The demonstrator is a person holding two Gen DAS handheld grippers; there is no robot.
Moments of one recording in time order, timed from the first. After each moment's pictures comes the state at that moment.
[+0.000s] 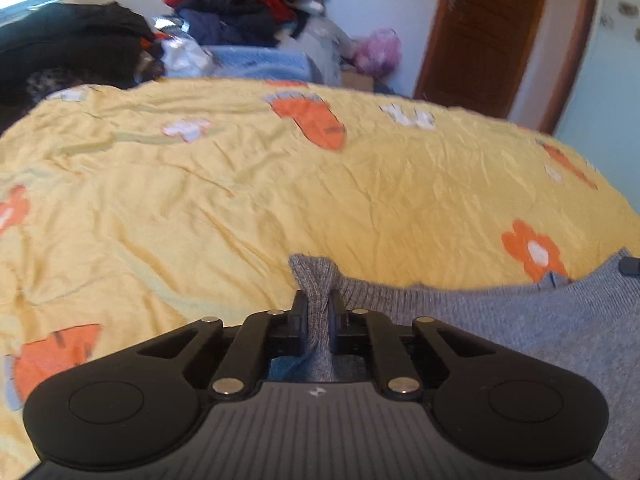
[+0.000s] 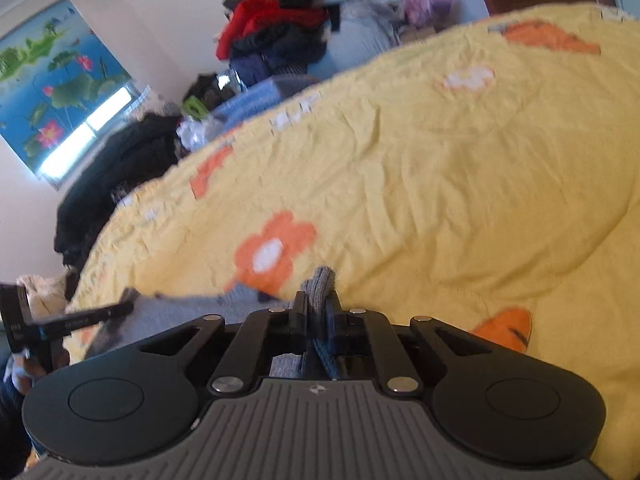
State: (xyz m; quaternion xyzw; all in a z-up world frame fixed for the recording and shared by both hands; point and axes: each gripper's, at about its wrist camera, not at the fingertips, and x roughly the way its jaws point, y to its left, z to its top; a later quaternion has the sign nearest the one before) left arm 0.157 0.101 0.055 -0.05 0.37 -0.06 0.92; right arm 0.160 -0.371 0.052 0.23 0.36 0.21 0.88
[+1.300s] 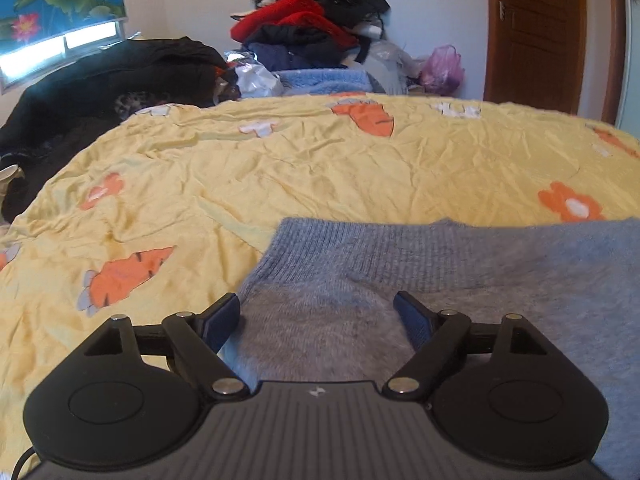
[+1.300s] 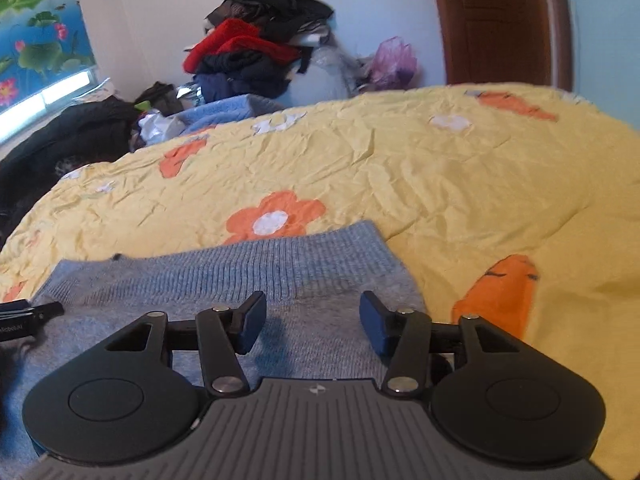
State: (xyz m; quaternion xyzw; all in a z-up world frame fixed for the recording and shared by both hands) left arm 0.078 0.060 0.032 0.01 0.33 0.06 0.94; right arm 0.080 -0.277 0.049 0.09 0.30 0.08 0.95
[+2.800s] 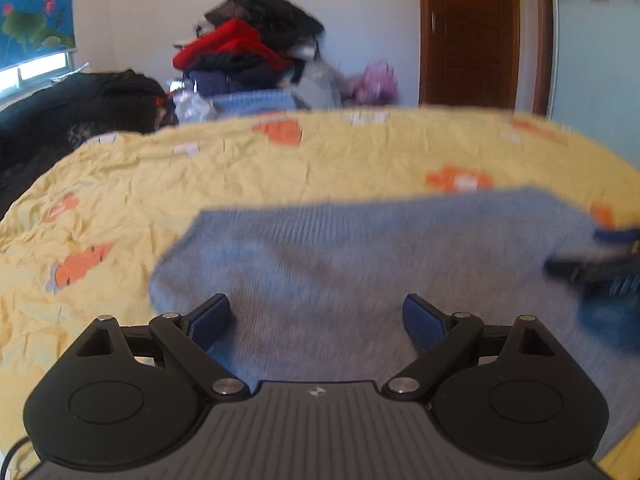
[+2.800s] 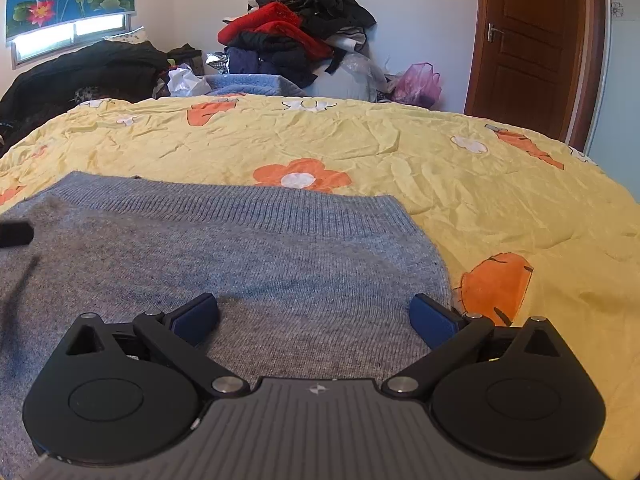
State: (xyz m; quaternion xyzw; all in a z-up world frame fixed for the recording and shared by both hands) left arm 0.017 0.011 0.021 0.05 0.32 -0.02 0.95; right arm 0.052 -0.253 0.021 -0.03 0.31 0.09 0.95
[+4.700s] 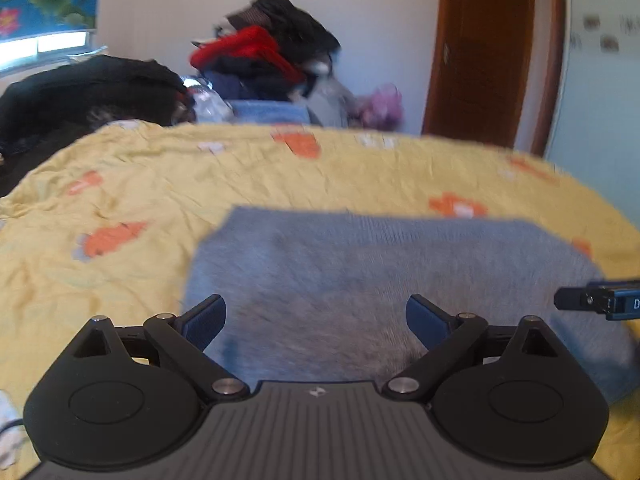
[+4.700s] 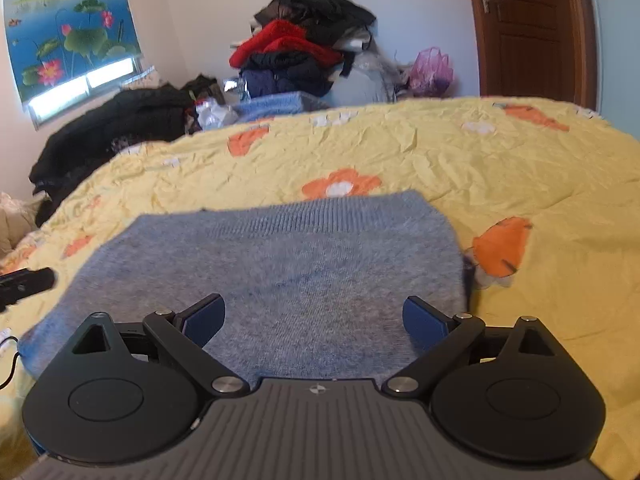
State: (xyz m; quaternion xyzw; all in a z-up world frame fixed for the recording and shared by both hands) left arm -0.012 0.036 0.039 -0.01 0.29 -0.03 0.96; right arm 0.012 -0.256 0.045 0.06 0.33 0.13 0.93
